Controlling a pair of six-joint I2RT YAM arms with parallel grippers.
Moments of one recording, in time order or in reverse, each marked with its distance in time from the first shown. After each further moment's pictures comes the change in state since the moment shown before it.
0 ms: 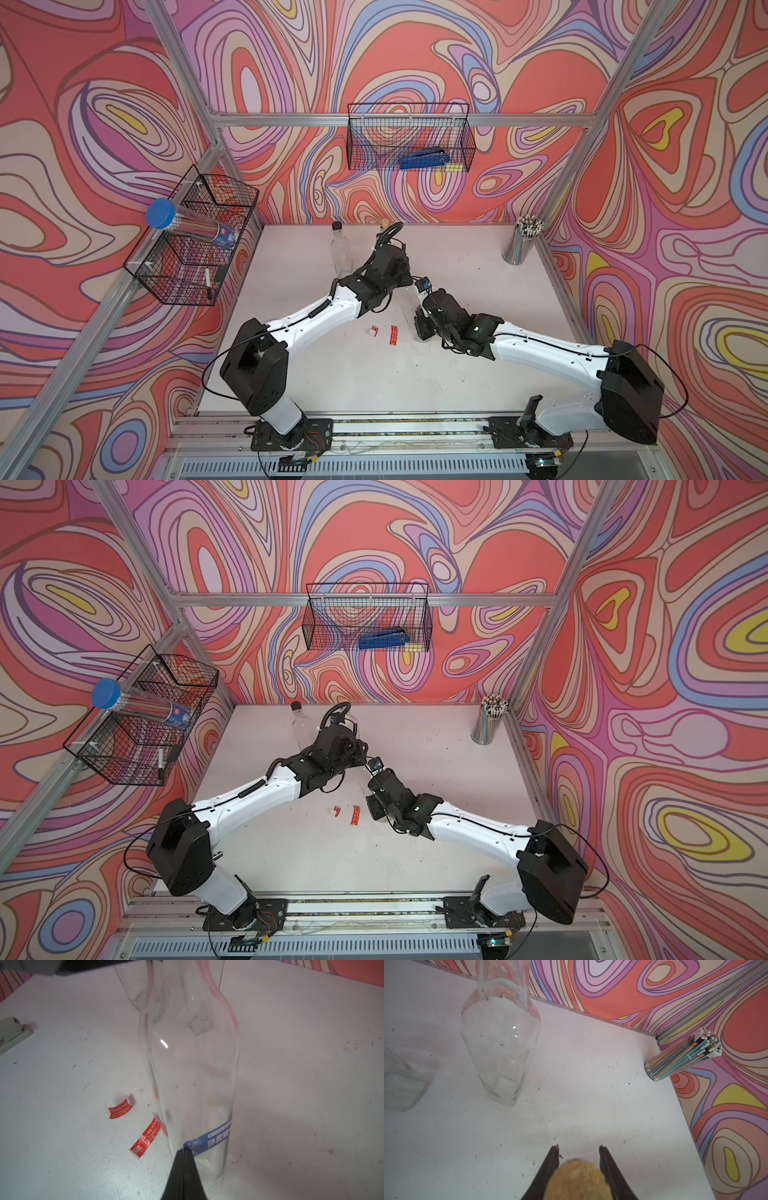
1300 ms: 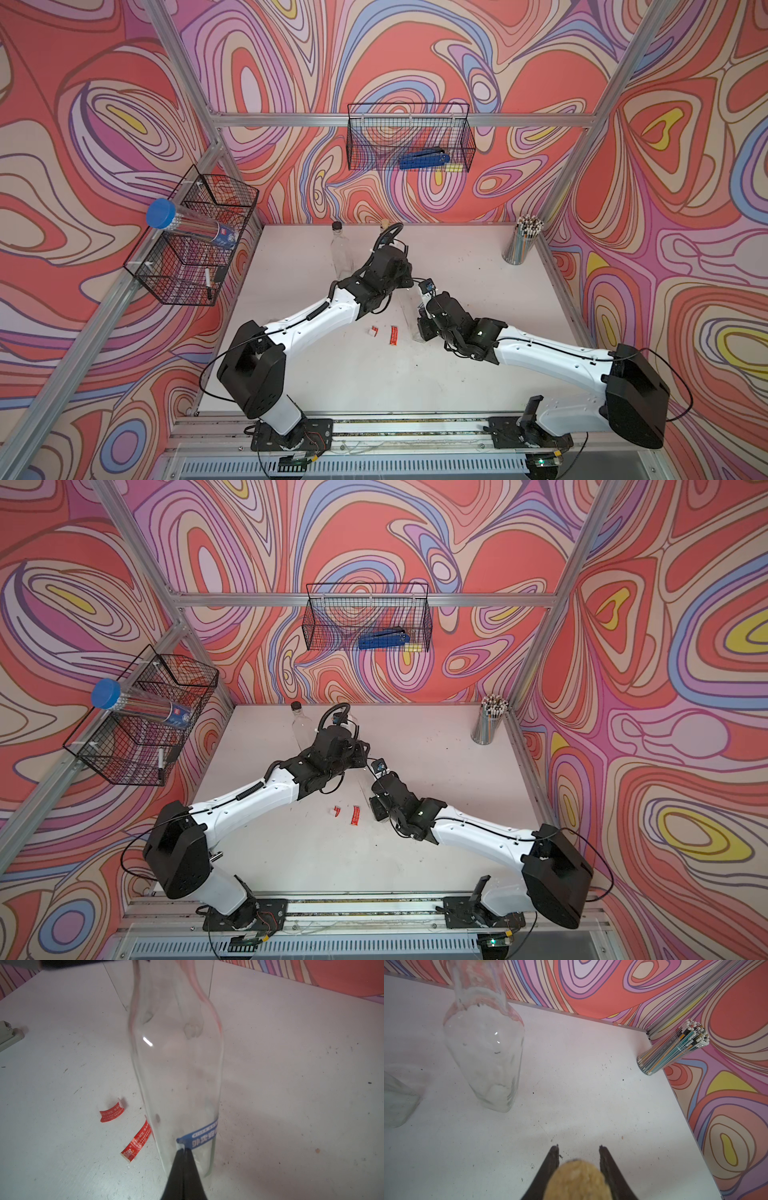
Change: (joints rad) left arm -0.001 -0.018 -0.024 0.040 0.030 0.079; right arm -0.002 -0.039 -0.056 0.053 0.046 -0.018
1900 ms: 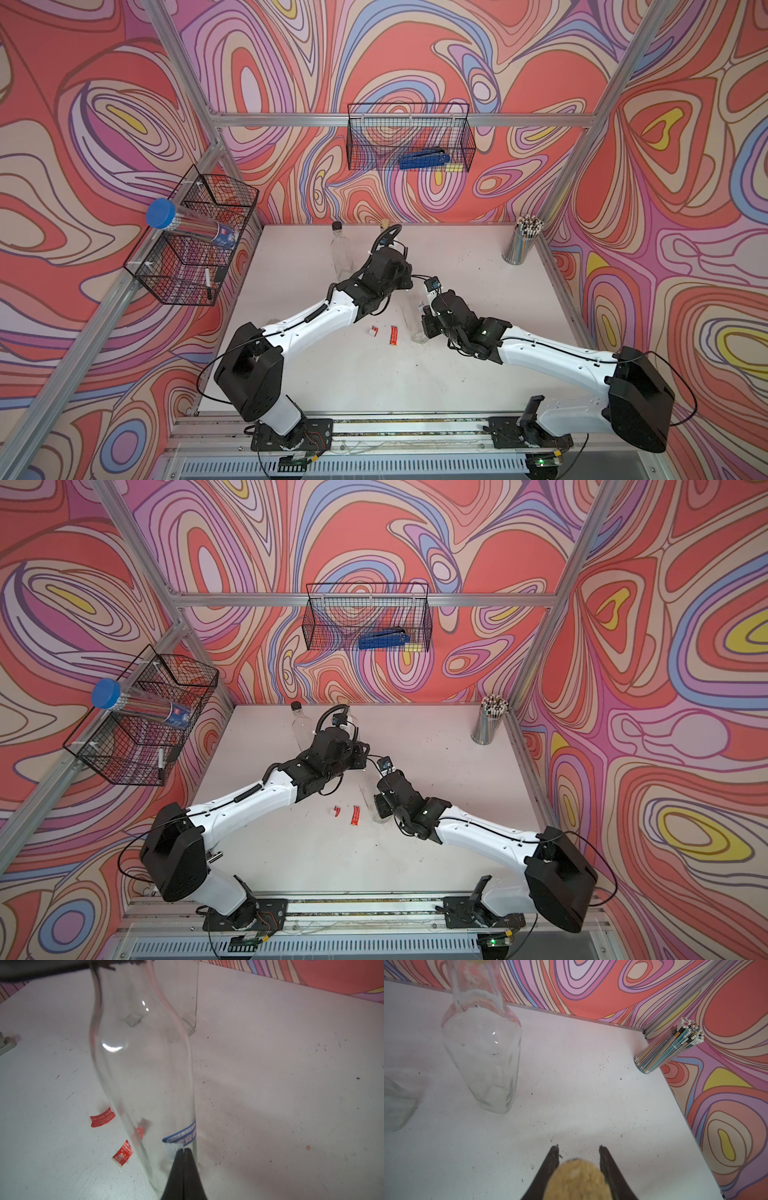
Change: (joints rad) left arm 0.000 -0.020 -0.032 0.033 0.012 0.021; right arm -0.037 -0.020 -0.025 0.023 -0.014 0.000
